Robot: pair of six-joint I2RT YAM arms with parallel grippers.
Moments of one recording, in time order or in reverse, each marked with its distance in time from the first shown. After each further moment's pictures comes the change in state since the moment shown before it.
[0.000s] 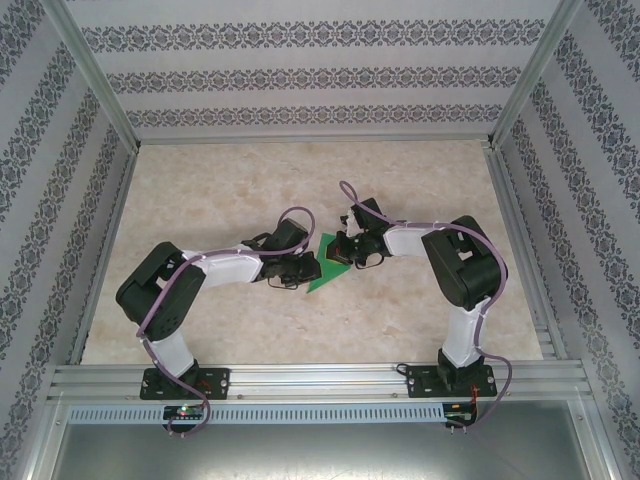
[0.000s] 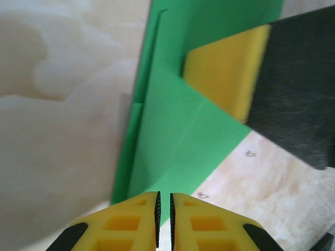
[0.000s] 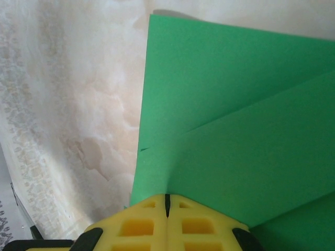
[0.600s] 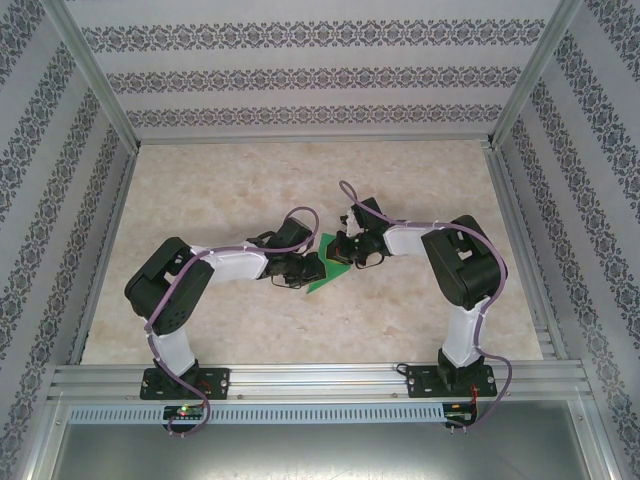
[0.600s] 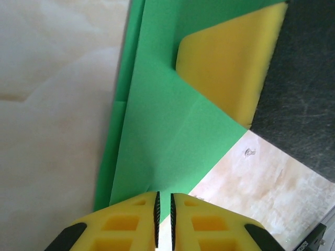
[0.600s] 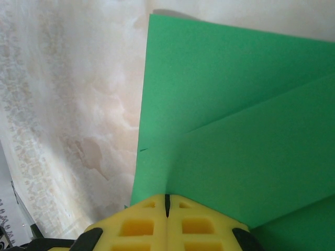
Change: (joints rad) left arm 0.000 0.058 0.029 -0.002 0.053 -0.005; right arm 0.000 0.006 0.005 -0.004 -0.007 -0.006
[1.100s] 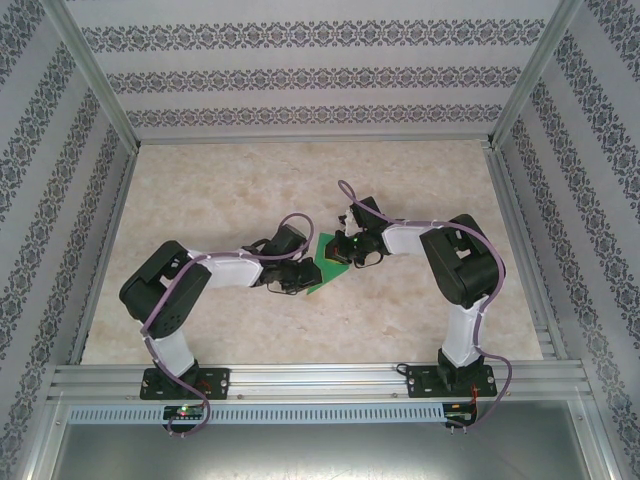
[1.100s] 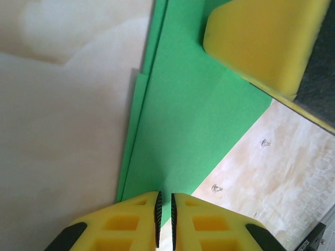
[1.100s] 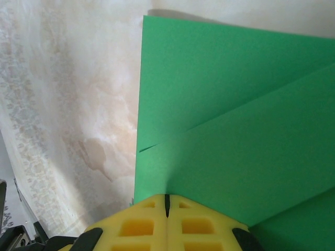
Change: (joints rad) left arm 0.000 -0.039 -0.105 0.088 0.000 -0.038; right arm 0.000 0.013 0.017 -0.011 -0.013 0.000
